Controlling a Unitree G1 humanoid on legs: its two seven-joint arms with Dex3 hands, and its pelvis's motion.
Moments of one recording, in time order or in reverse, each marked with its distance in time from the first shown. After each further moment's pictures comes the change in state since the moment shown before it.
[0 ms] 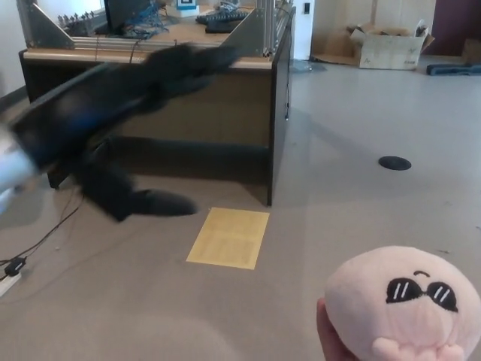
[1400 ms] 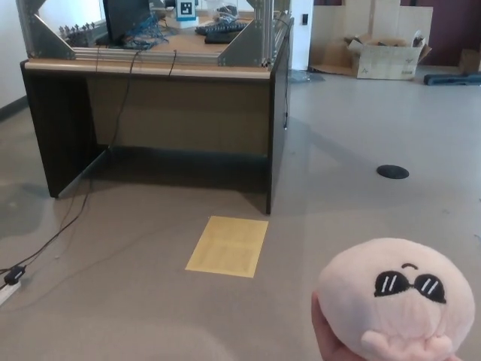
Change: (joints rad) left_arm 1.254 -0.376 0.319 0.666 0.250 -0.223 0.507; right_arm 0.233 -0.010 0.001 -0.032 0.016 0.244 0.044
